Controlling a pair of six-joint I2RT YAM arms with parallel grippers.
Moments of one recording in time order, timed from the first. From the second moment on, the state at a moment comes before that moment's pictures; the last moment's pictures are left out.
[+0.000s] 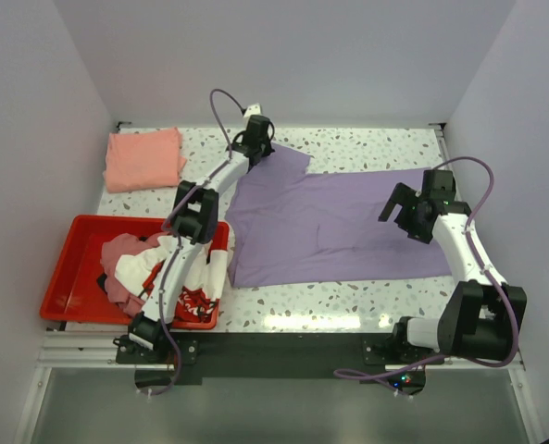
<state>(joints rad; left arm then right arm) -0.40 2.74 2.41 -0.24 -0.24 -0.51 -0.12 1.30 0.94 -0.63 -0.06 0.42</state>
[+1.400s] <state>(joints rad) -0.45 2.41 1.90 0.09 0.02 -0.24 -0.21 2.40 2.17 -0.80 0.32 0.44</state>
